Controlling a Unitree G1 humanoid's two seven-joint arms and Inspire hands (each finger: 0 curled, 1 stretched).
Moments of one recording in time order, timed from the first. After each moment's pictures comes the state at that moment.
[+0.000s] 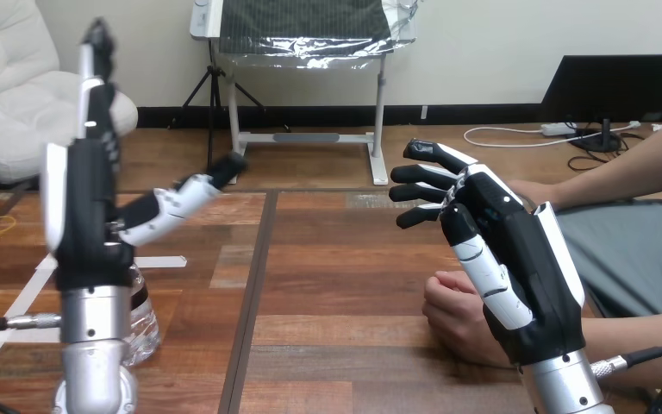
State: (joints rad) left arm -0.14 0.12 0.20 0.22 0.17 -0.64 0.13; right arm 0.08 -0.08 0.03 0.09 0.12 -0.65 0.29
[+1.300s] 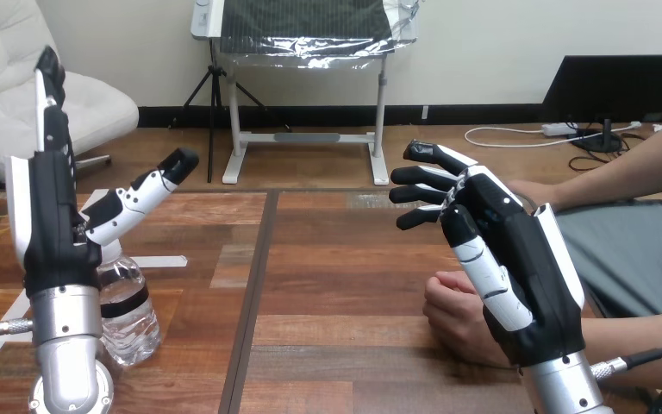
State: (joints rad) left arm -0.17 0.18 0.22 0.32 0.16 -0.53 0.19; right arm 0.08 -0.08 0.03 0.09 0.12 -0.65 0.29
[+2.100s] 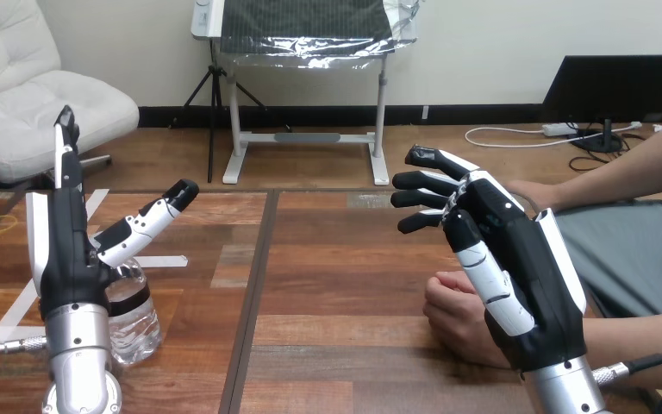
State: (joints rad) left arm -0.21 0.20 0.21 0.51 0.17 -0.49 0.22; right arm 0.10 -0.08 0.03 0.08 0.12 -0.65 0.29
